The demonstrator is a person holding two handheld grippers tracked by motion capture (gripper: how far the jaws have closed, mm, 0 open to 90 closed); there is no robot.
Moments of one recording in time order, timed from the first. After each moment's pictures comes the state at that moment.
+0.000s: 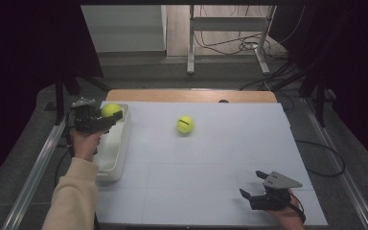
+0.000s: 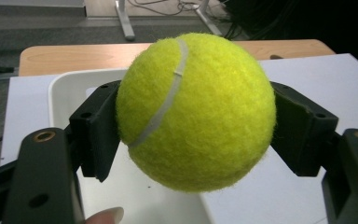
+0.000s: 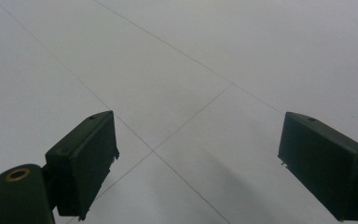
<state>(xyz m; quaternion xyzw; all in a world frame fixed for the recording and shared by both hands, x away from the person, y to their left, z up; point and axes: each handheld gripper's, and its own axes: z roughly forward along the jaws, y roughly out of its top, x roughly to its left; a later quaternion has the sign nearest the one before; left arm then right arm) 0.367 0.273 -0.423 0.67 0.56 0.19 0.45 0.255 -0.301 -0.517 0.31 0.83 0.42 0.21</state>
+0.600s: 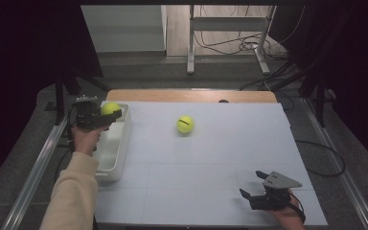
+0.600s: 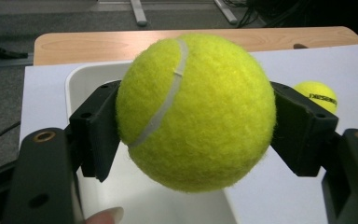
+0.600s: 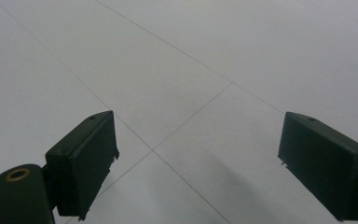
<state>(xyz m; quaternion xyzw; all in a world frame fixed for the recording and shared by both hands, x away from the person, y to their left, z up) 0.388 0.278 -0.430 0.67 0.59 0.18 0.41 0.256 -0.301 -0.518 0.31 0.83 0.42 0.21</state>
